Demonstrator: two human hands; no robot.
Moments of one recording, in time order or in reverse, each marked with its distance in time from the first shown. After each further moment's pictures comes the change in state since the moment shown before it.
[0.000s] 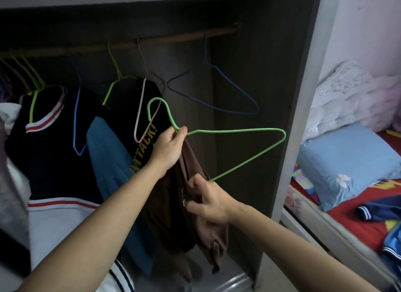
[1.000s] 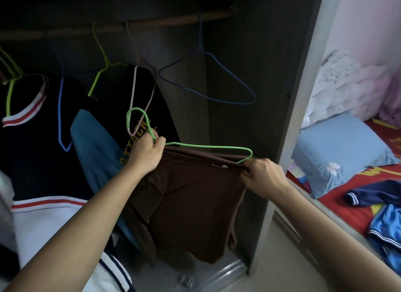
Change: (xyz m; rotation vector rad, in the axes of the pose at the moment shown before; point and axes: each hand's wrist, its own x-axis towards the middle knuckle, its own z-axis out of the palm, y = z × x) left_hand 0.015 -0.057 -0.032 0.424 -0.013 0.035; right_hand -0.038 0.063 -0.073 -0.647 0.218 0.421
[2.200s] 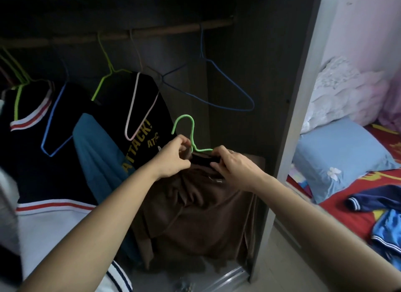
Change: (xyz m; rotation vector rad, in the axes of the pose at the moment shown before) left_hand -0.006 0.029 0.020 -0.139 -0.396 0.098; right_hand 0.032 -0.049 -0.005 0.255 -0.018 -0.271
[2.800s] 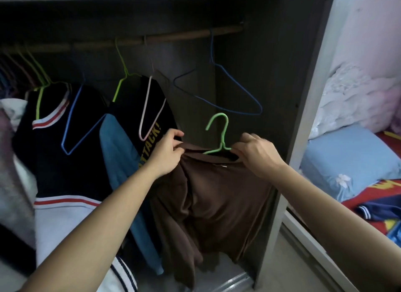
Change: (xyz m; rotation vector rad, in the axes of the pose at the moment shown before) left_hand -0.008 -0.010 -0.022 -0.140 0.196 -0.008; right_hand 0.016 0.020 -0.030 -0.472 0.195 -0.071
